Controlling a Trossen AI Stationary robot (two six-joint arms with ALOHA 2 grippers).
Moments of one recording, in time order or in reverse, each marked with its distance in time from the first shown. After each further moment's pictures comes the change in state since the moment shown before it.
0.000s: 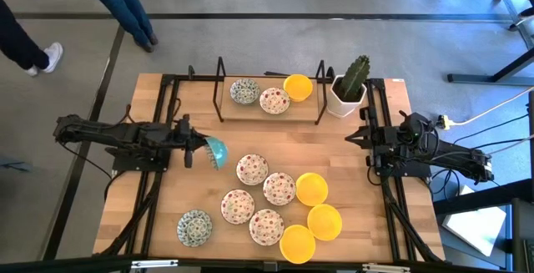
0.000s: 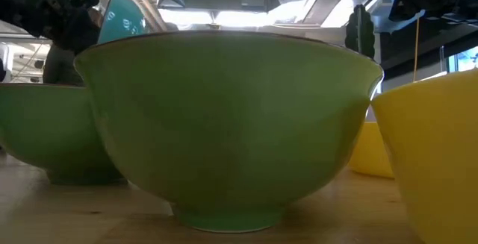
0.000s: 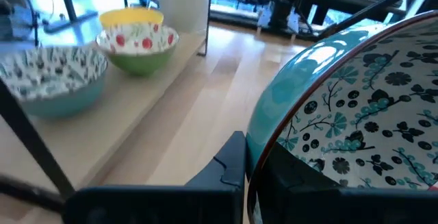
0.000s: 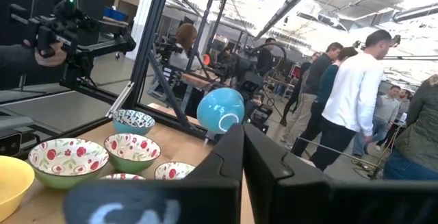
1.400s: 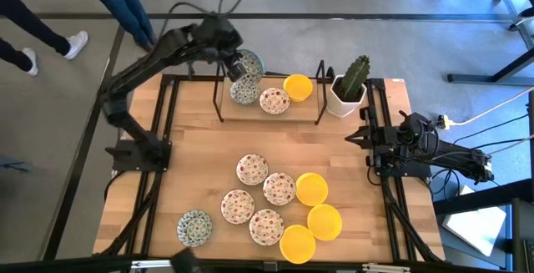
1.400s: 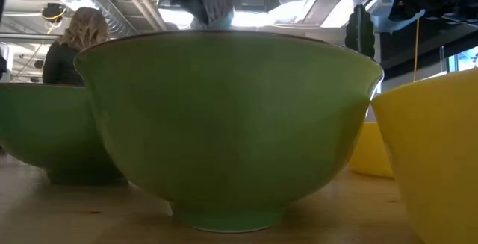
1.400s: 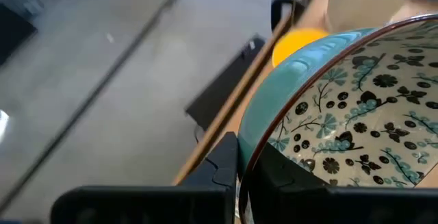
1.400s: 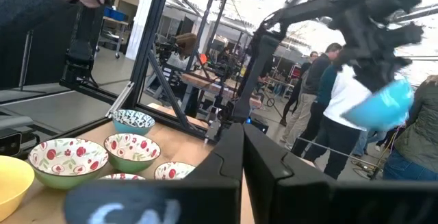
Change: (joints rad) left arm 0.719 1.318 1.649 -0.837 0.158 0.354; right arm 0.000 0.000 0.000 0.000 0.000 -0.001
